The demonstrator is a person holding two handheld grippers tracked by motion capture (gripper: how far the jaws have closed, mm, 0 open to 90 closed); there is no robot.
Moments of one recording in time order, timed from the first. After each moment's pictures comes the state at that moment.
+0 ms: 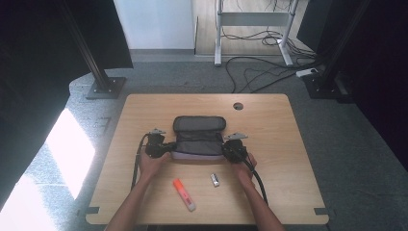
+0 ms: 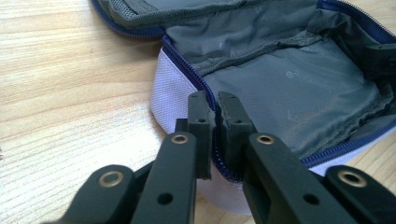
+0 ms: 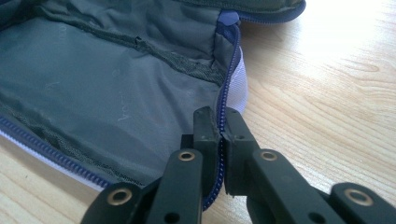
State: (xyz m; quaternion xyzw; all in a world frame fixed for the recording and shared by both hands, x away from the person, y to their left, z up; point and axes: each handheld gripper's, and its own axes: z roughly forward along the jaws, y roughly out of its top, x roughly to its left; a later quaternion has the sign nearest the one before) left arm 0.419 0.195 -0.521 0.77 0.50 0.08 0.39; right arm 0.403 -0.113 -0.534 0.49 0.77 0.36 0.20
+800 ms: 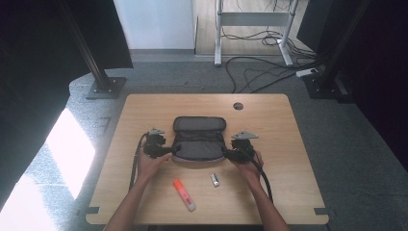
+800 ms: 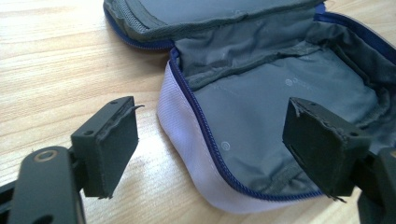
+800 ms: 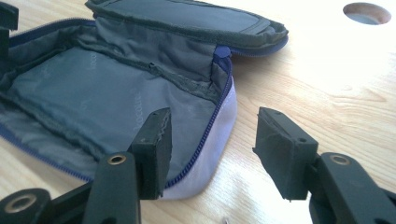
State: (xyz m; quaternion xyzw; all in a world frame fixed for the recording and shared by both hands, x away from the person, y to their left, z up) left arm 0.409 0.197 -0.509 0.77 0.49 0.11 0.39; right arm 0.391 -0.135 -0.512 0.47 0.76 0.40 0.20
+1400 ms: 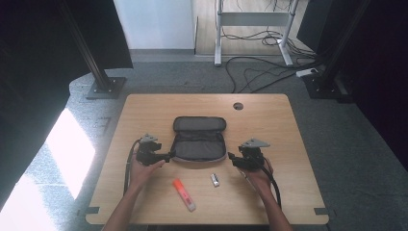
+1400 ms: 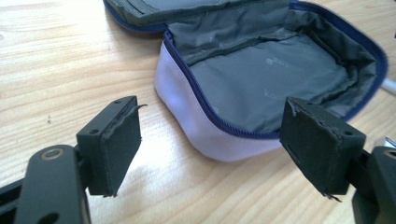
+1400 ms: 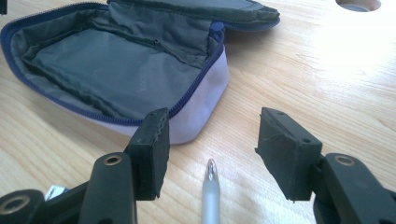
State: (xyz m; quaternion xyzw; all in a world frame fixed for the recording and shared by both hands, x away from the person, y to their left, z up) left arm 0.379 0.218 -0.506 0.78 0.47 0.11 0.41; right arm 0.364 -0.166 -0.518 0.45 0.76 0.42 0.19
